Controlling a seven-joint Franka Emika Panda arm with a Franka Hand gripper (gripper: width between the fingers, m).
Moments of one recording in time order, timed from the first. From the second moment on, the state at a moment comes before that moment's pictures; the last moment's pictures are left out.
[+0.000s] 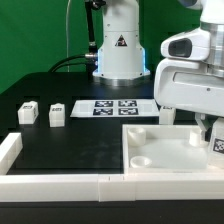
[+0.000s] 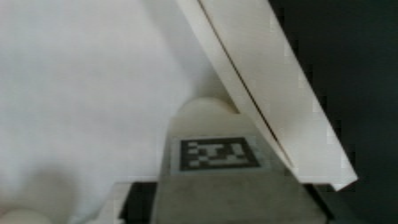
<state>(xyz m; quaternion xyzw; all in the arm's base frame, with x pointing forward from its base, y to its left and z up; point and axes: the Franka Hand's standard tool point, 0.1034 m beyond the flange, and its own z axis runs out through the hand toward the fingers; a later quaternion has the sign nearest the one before) 0.631 0.123 0.062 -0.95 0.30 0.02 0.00</state>
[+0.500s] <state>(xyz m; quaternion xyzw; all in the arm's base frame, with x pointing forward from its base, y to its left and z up) 0.630 0.123 0.061 -0.94 0.35 0.02 0.01</state>
